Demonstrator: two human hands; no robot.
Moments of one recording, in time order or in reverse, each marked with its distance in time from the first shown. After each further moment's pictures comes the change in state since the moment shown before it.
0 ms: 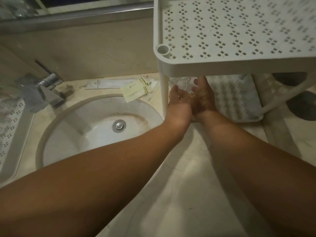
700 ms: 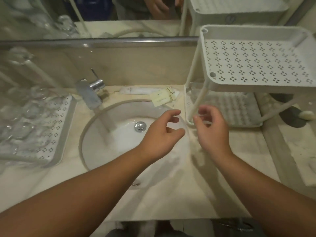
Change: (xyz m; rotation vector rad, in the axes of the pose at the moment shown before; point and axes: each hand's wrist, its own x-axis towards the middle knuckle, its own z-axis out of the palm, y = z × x) left_hand -0.115 0.027 -0.160 0.379 -0.169 0.244; right_hand -0.155 -0.049 0.029 -0.061 0.146 -0.233
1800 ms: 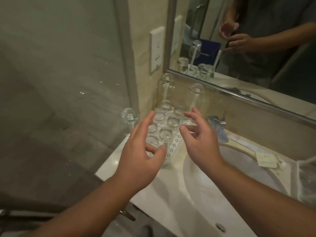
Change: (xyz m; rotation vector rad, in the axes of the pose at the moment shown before) left_hand -0.246 -0.065 -0.324 0.113 0.836 0.247; right_hand -0.152 -0.235 0.312 0.134 -0.645 -0.445
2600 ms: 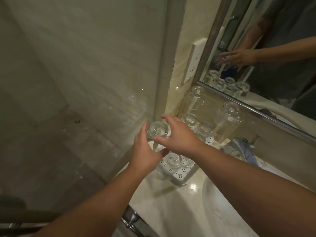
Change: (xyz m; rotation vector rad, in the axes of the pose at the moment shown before) left_hand 0.078 -0.133 -0.026 0.049 0.160 -0.343; right_hand 0.094 -0.014 0.131 -0.559 -0.527 -0.082
